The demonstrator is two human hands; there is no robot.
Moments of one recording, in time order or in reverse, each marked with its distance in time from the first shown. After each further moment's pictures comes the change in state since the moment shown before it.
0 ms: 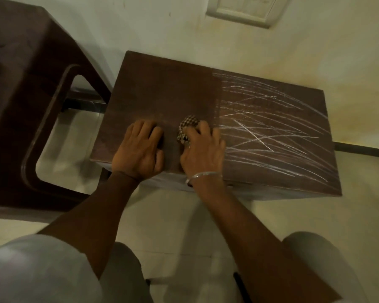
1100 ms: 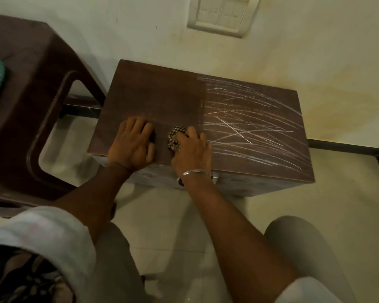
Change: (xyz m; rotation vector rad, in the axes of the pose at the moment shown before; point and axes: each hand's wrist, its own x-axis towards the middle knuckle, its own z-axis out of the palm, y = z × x) left_hand -0.003 0.009 -0.002 0.068 0.052 -0.003; right_hand -0.026 0.010 -0.021 0.028 -0.118 -0.009
